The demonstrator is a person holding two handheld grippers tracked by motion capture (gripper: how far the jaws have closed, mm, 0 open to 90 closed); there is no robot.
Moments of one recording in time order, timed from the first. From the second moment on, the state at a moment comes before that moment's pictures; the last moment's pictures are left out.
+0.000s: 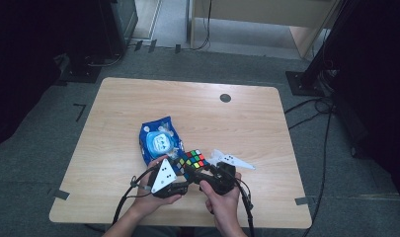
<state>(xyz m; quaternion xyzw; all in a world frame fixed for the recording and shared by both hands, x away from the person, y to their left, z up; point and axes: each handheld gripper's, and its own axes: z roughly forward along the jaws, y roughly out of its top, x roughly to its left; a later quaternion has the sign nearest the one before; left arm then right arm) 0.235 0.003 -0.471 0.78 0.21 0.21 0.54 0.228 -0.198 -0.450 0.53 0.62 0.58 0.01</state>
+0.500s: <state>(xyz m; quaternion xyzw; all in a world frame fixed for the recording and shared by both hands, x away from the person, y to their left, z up) 0.235 0.011 -0.477 0.80 0.16 0.22 0.53 0.234 -0.215 -0.442 0.52 0.64 0.57 0.01</state>
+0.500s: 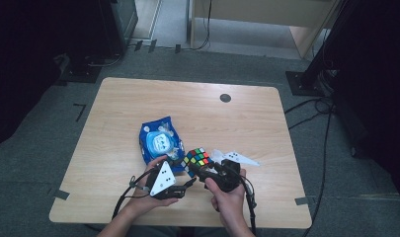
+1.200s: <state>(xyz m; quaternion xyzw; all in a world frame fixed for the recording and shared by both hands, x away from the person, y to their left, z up) 0.233 0.014 -0.475 0.81 0.13 0.26 0.51 0.249 -0.222 -0.439 0.49 0.71 0.51 -0.07</state>
